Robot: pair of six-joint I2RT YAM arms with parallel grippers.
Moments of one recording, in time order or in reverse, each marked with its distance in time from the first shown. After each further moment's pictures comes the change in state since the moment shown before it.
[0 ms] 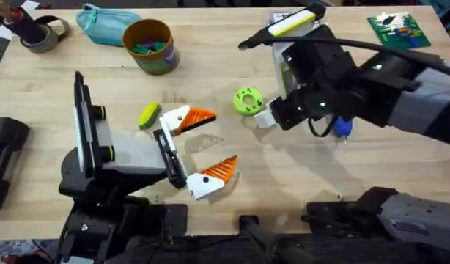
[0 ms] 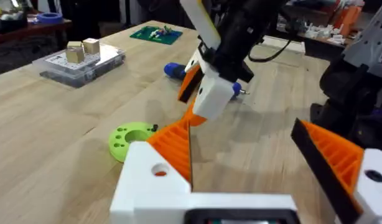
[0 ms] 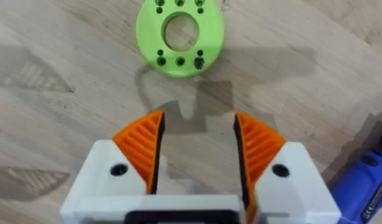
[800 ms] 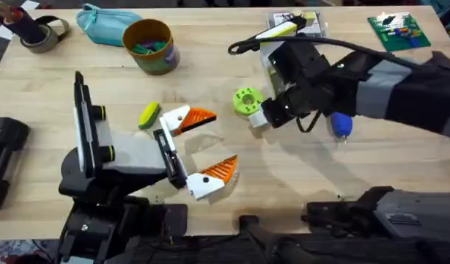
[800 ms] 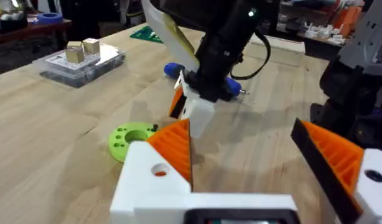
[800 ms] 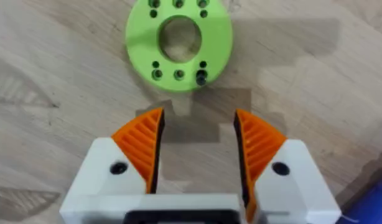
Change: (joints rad) left arm 0.000 0.000 0.000 0.000 0.000 0.000; right arm -0.019 0.153 0.004 0.093 -0.023 0.000
